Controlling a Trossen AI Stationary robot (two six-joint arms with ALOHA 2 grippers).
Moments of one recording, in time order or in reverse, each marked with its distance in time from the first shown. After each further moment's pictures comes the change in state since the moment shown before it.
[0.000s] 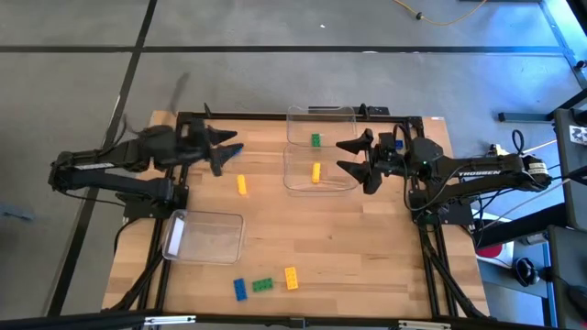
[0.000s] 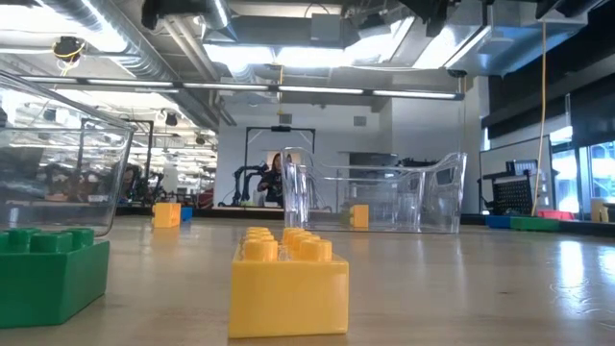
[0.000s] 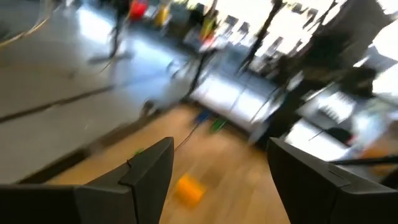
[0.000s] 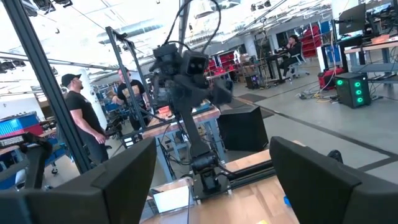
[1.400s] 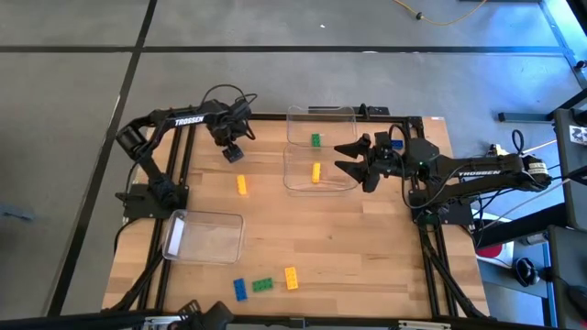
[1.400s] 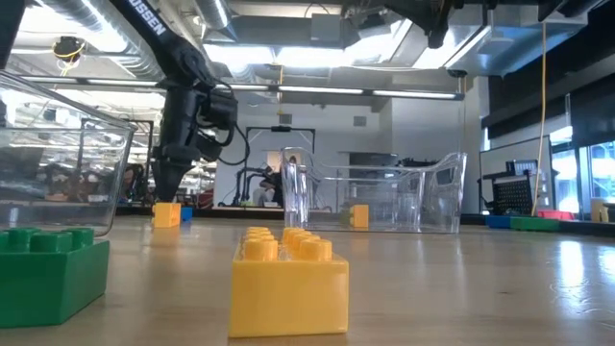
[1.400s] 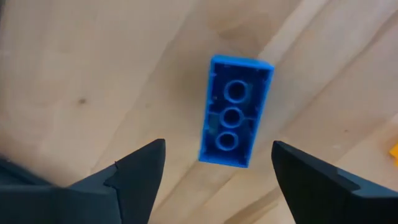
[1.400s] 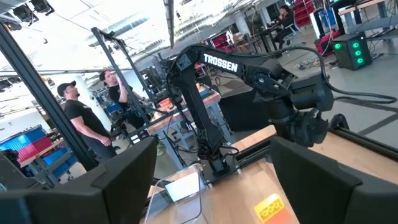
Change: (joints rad) left arm 0.694 0.948 0.189 -0.622 0.263 0.581; right arm 0.000 0.001 0.001 -0.073 0.018 0.161
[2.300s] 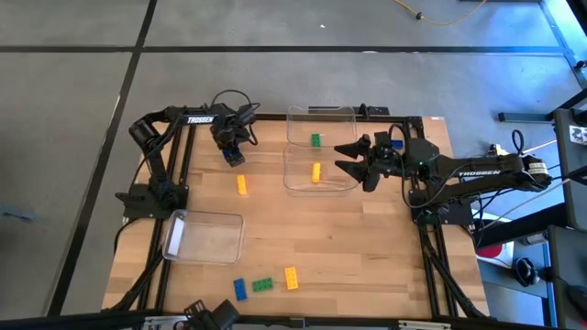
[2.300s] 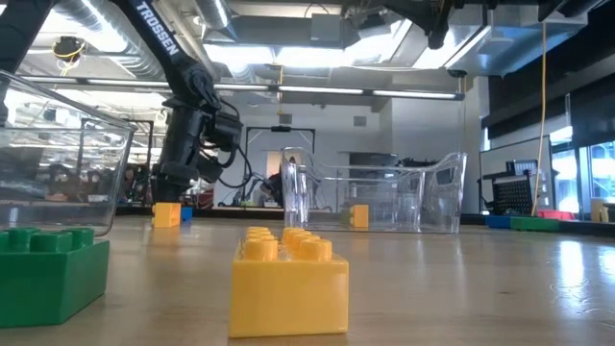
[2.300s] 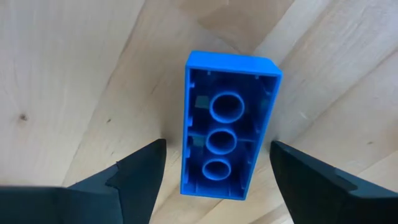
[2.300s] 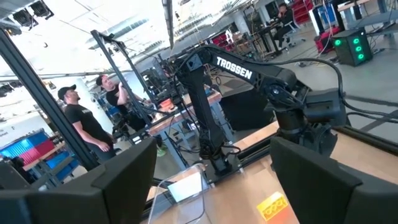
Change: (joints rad) left arm -0.009 0.131 0.001 0.025 0.009 0.017; right arm 0.000 0.000 0.000 -0.001 0.002 0.031
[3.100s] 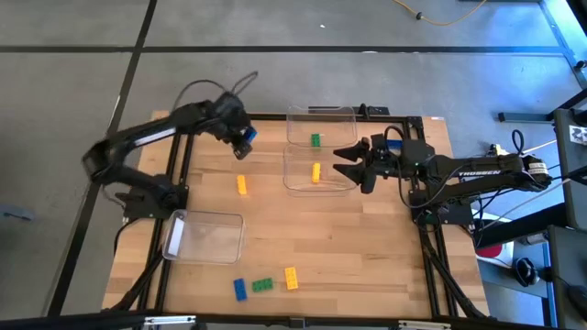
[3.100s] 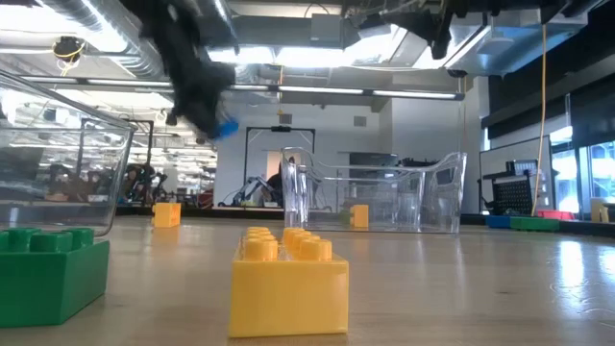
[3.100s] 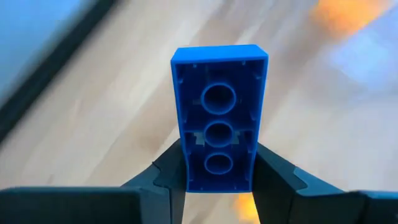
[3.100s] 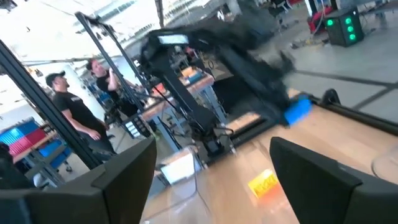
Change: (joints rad) left arm -0.135 -0.511 -0.004 0.165 0.203 -0.209; right arm 0.000 0.000 0.000 -0.095 -0.001 0.013
